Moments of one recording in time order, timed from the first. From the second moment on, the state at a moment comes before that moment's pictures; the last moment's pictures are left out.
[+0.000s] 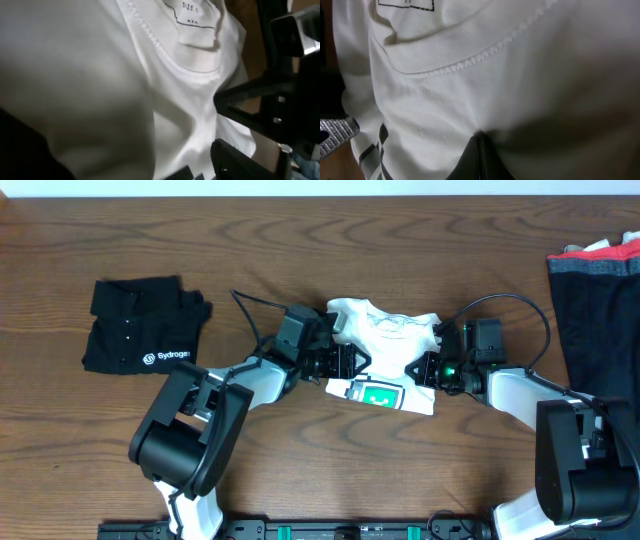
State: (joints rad) left arm -0.47 1.93 0.86 0.25 0.64 -0.53; right arm 0.08 1.73 0.69 -0.07 -0.58 0.33
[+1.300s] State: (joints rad) left arm -0.29 1.61 0.84 -0.01 0.60 -0.33; right arm 0.02 1.30 0.67 -0.28 -0.58 0.33
